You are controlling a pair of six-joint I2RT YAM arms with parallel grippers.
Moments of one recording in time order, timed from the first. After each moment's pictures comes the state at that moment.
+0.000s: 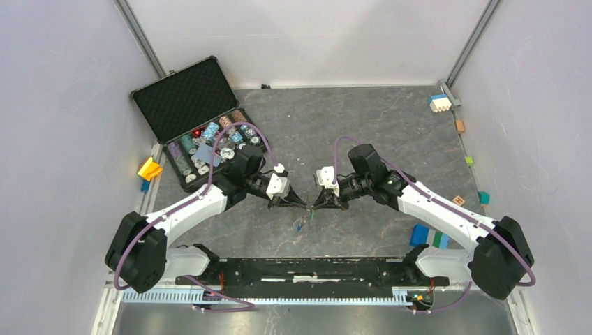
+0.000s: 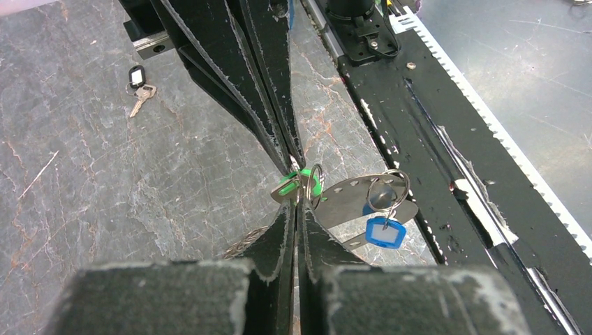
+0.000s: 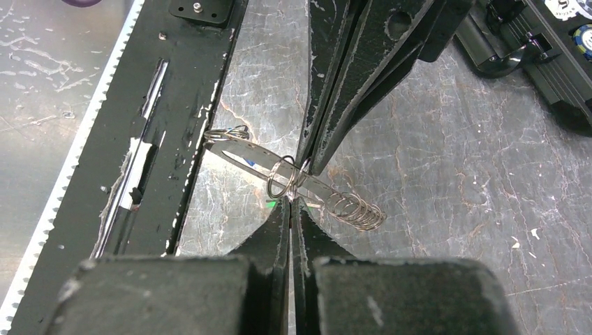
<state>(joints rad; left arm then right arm) -0.59 1.25 0.69 -0.05 1.19 0.72 0.70 1.21 0.81 -0.29 -0.92 -0.66</state>
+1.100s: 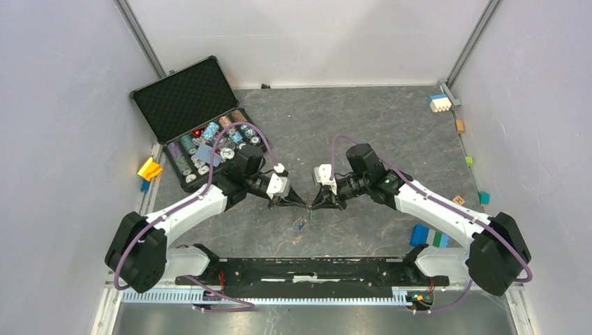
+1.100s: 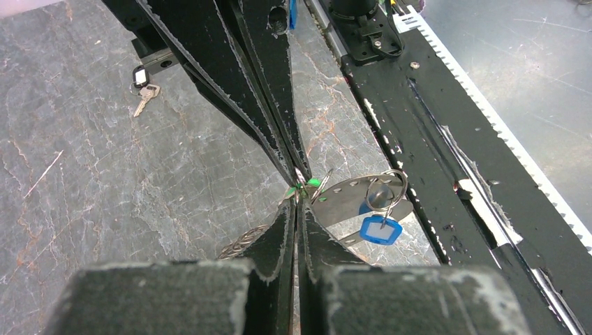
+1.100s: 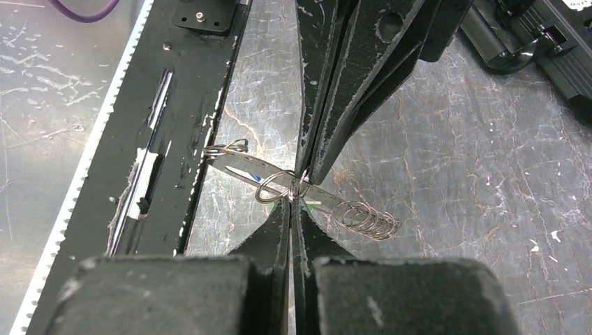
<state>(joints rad) -0.59 1.25 0.69 -0.04 1.18 0.72 0.70 1.24 0.81 -0.25 -0.93 -0.59</state>
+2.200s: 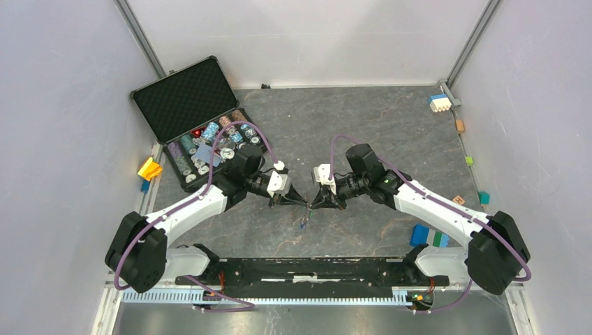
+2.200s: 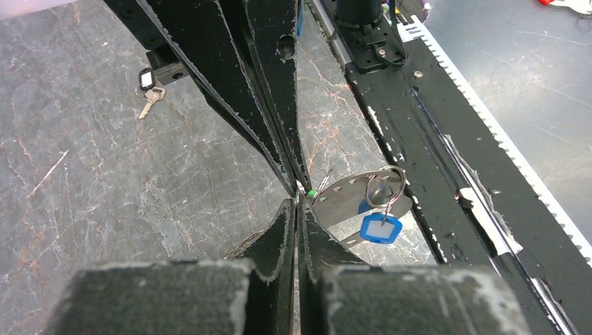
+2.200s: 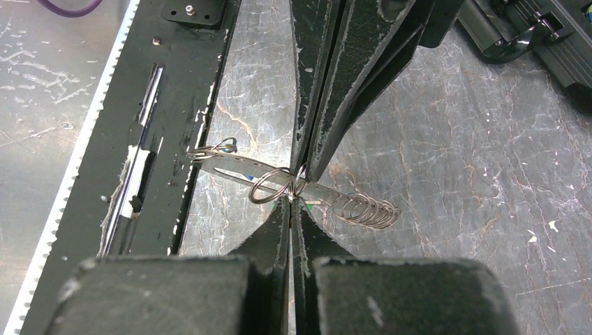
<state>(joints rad) -0.59 1.25 0.69 0.01 1.18 0.66 0.70 1.25 0.80 -0.24 -0.90 -0.59</state>
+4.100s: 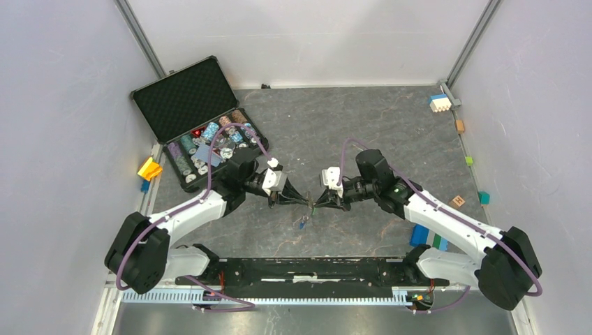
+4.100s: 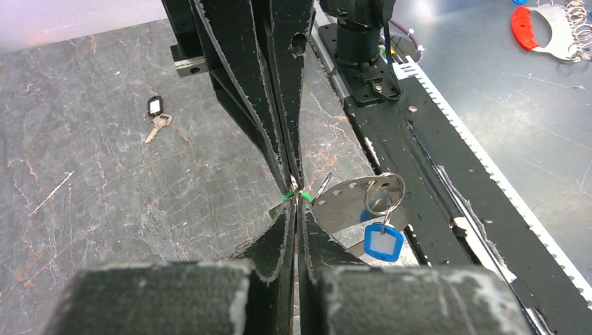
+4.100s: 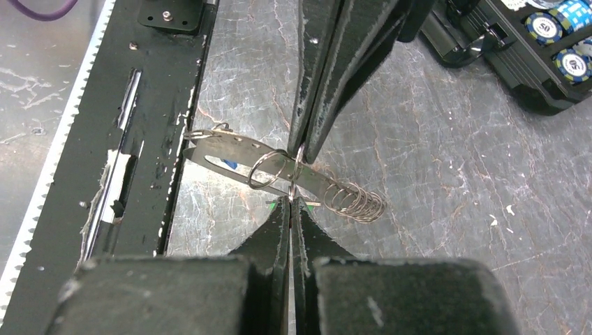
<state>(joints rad) -0.57 1.25 0.60 0.33 1.23 0.42 0.70 1.14 0.72 -0.17 -0.84 -0.57</state>
